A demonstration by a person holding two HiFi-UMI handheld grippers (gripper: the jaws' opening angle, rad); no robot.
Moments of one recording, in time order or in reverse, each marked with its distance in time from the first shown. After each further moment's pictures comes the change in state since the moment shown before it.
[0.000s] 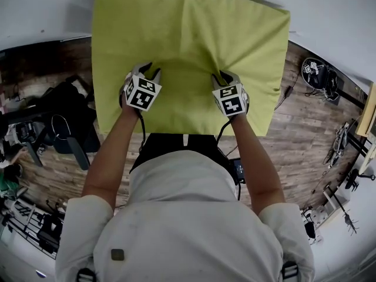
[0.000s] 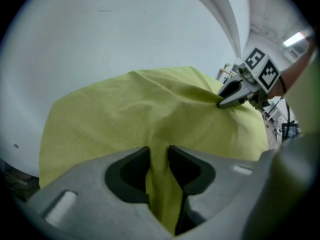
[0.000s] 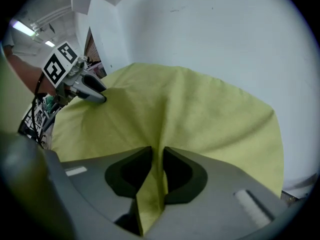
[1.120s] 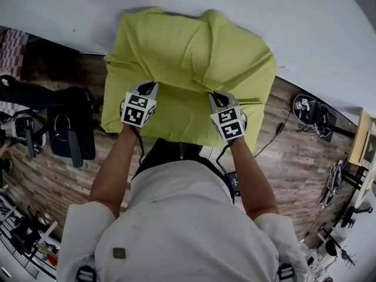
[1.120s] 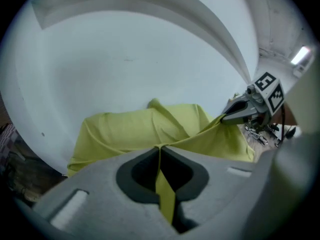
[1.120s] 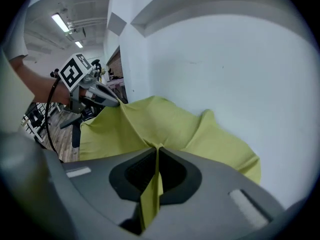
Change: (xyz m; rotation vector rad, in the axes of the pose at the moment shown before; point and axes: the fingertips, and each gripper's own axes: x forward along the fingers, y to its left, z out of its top) left arm -0.135 -0.035 0.056 -0.180 -0.280 0.127; right arm -0.135 0.031 0.057 -0.184 -0.271 0.035
